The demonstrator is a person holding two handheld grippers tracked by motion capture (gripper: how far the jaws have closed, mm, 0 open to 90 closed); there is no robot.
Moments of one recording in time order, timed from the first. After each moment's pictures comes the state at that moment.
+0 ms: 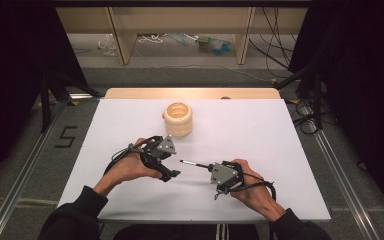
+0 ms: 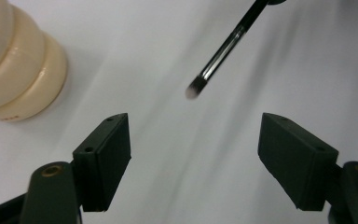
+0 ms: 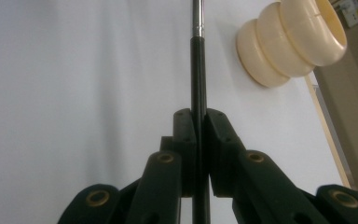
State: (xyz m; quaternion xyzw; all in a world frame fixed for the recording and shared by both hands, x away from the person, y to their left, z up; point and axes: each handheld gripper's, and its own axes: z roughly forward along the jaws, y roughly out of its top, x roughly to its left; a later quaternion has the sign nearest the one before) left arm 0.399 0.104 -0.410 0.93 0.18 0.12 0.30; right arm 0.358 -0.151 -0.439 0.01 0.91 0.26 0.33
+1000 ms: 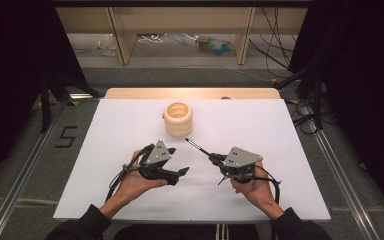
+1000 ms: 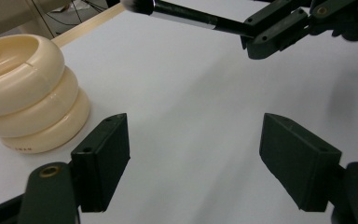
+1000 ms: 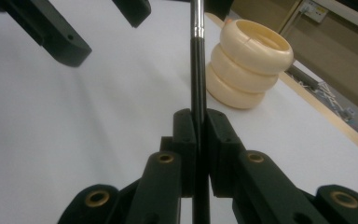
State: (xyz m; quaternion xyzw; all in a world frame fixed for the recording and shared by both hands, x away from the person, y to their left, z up) left arm 0.368 0.102 -0.423 0.83 0.25 0.17 0.47; right arm 0.369 -0.171 -0.429 0.17 0.84 0.45 0.26
